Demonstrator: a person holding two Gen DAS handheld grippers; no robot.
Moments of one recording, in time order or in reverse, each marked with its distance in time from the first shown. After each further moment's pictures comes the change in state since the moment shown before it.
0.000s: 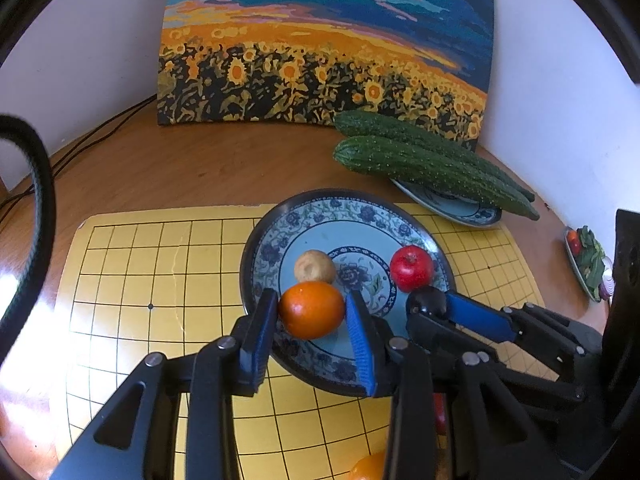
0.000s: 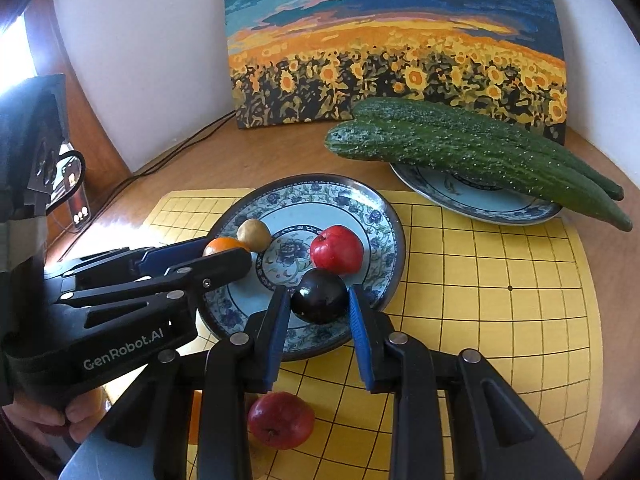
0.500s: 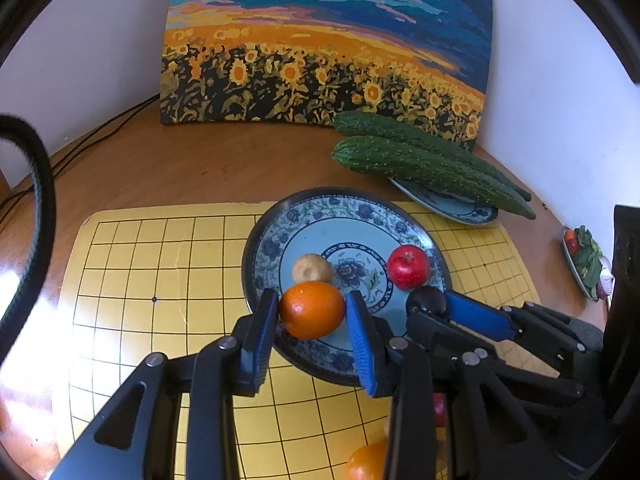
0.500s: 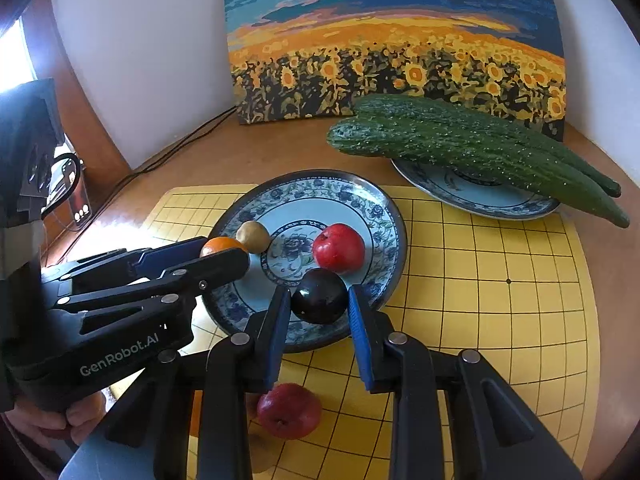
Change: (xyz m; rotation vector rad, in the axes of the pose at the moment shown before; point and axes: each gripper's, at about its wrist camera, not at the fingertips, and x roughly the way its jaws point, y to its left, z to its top) left arm -0.005 0.000 -0.002 0.001 -0.004 0.001; right arm -0.002 0.005 0.000 -0.008 0.024 -0.029
